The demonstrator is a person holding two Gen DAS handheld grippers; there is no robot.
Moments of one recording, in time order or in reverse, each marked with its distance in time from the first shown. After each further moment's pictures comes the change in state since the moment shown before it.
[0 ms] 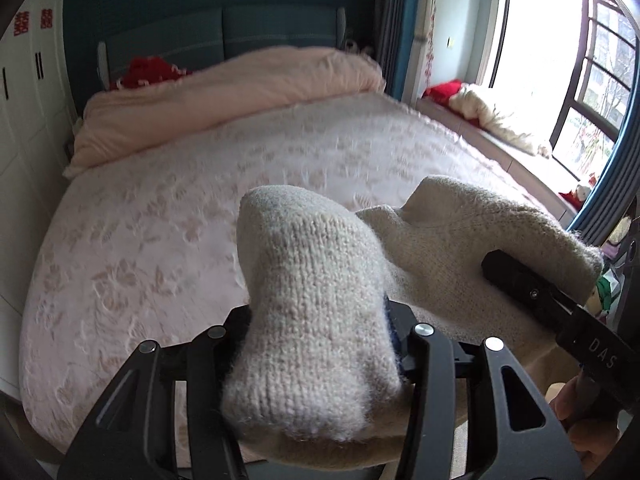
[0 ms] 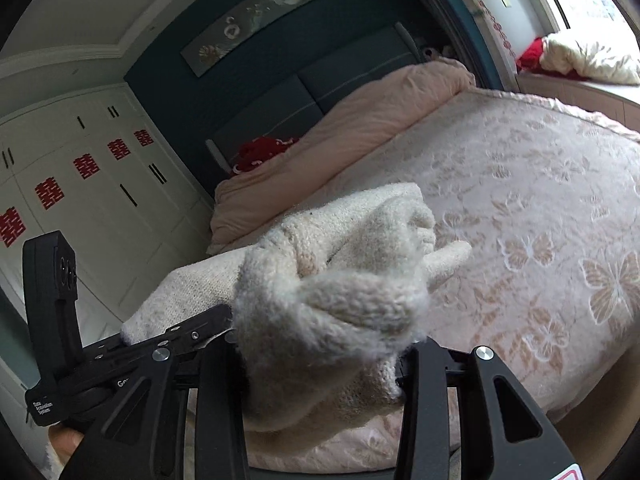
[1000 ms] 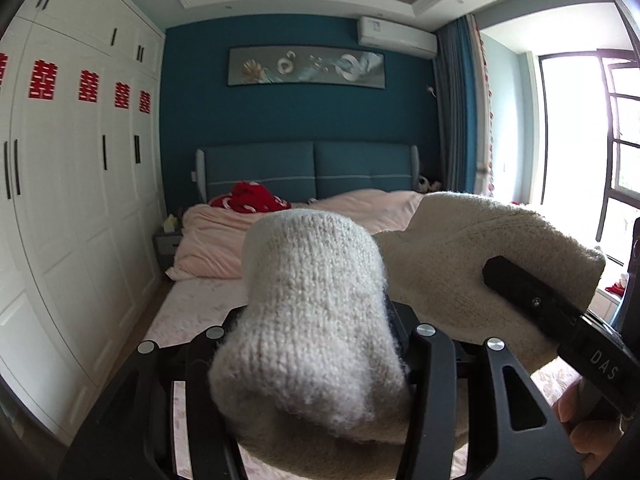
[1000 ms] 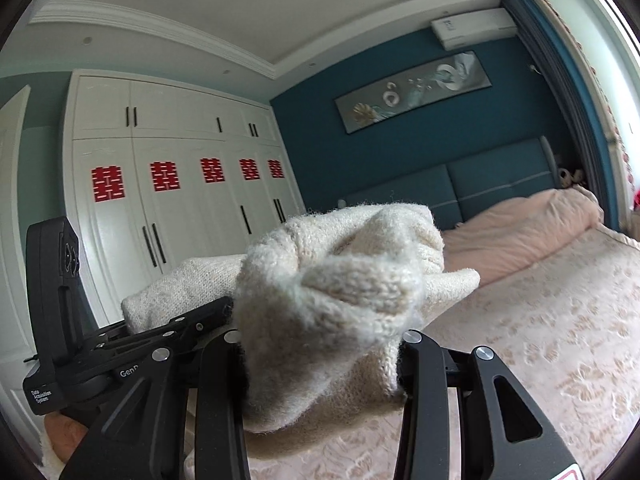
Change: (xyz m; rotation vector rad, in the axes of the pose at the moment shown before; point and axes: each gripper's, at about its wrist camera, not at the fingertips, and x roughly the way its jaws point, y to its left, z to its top) left arm -0.219 0.176 0.045 -0.056 -0.483 0.248; right arm 0.014 0.268 0.033 -0.330 -0.274 0.330
